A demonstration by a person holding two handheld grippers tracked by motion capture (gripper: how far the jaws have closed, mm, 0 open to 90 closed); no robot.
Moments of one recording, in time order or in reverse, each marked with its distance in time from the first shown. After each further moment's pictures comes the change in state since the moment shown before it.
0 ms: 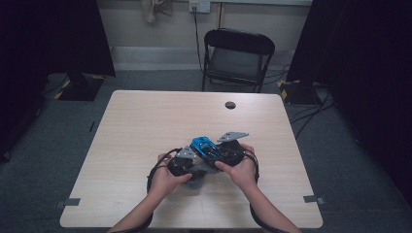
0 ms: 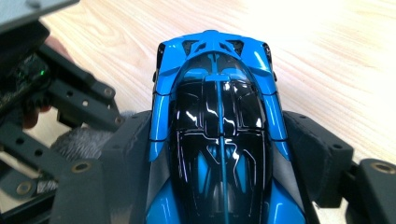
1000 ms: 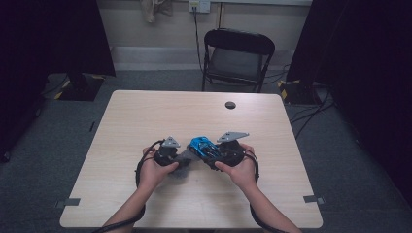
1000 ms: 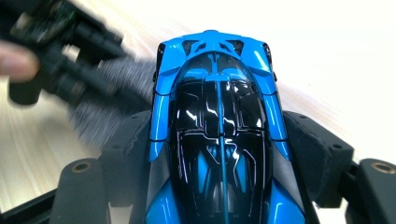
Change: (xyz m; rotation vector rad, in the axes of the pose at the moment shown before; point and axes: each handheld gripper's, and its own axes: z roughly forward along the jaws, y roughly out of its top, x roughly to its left) left arm 0.034 -0.009 -0.022 0.008 0.124 -0.102; right arm 0.002 0.002 -0.002 -0.012 0.016 -0.006
